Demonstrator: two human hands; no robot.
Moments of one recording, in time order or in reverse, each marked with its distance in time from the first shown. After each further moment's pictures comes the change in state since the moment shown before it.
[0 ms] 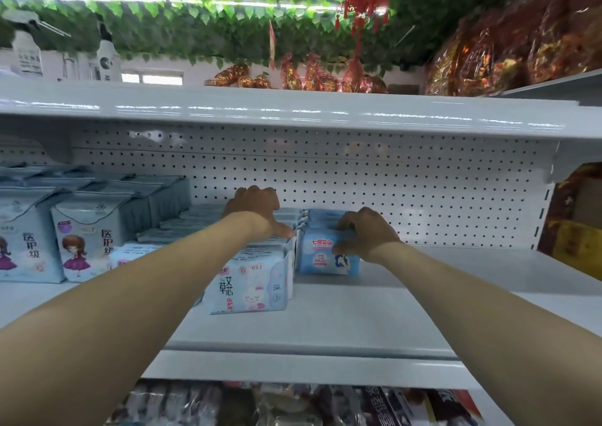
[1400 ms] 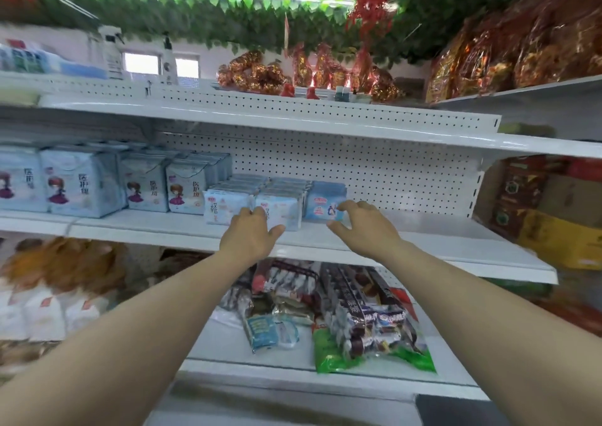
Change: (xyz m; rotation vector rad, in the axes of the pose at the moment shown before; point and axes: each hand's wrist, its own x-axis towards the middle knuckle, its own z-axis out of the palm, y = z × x) left_hand -0.272 -0.004 -0.029 -0.193 0.046 -0.103; right_hand -0.275 -0.095 -0.097 -0.084 0.003 -0.091
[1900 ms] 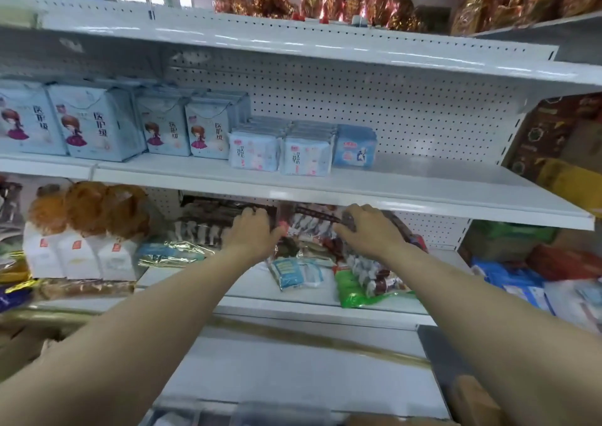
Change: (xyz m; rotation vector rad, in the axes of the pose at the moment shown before) left_hand -0.046 -0.096 0.044 0.044 -0.173 -0.109; right_hand -0.039 -0.037 0.105 0.026 -0.200 0.088
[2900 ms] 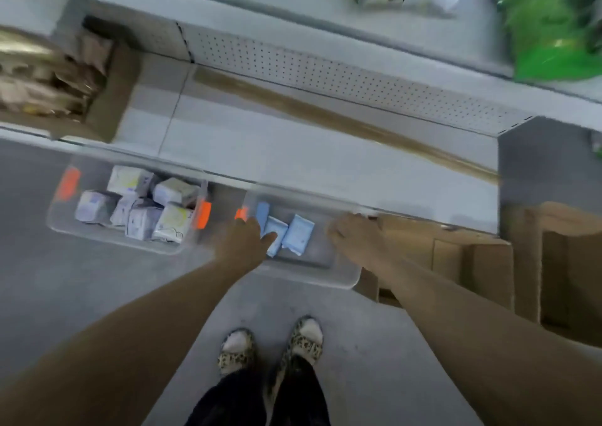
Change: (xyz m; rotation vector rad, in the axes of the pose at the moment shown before) left_hand -0.107 -0.272 0.493 -0.091 -0.681 -0.454; right_hand -0.099 0.108 0.549 0.178 -0.882 0.273
